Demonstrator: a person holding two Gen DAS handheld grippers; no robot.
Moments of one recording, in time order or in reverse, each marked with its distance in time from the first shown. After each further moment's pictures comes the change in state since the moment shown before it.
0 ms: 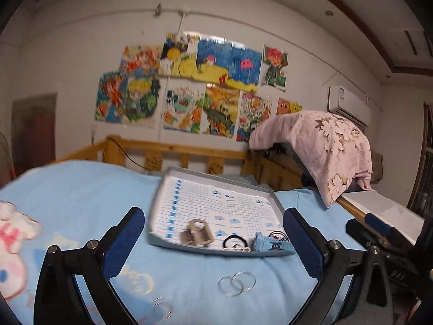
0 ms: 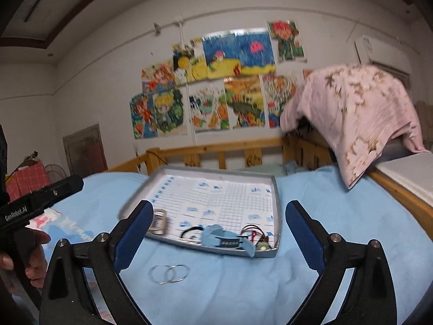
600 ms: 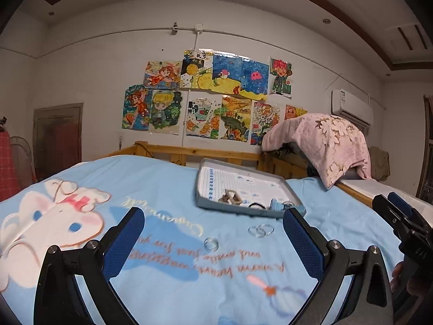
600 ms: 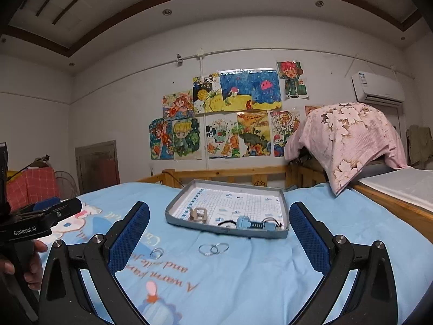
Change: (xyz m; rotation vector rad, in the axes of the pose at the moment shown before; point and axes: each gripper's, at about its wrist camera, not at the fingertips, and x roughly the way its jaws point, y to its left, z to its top) left arm -0.150 0.046 -0.061 0.019 -0.043 0.071; right arm -0.154 0.070 -0.050 -0.063 -0.157 -0.005
